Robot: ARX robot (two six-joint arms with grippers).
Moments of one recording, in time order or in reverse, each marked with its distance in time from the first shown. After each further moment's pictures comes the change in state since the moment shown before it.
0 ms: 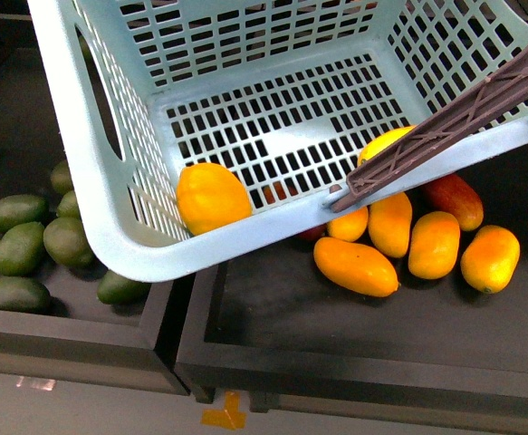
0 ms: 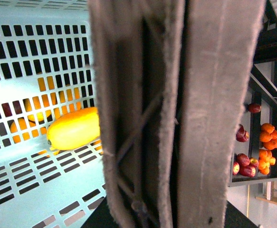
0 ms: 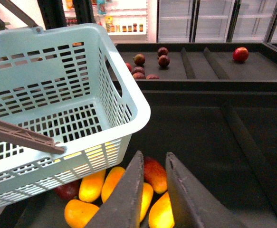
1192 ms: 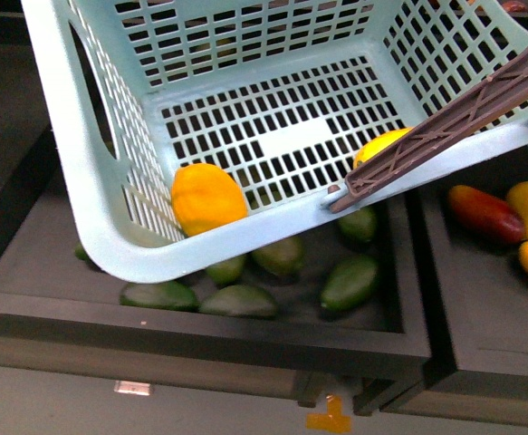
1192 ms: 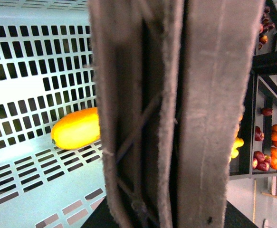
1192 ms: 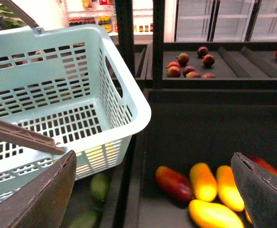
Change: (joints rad) left arm -0.001 0.001 0.000 0.000 0.004 -0.003; right arm 0.000 -0.005 0.000 -0.003 0.002 -0.001
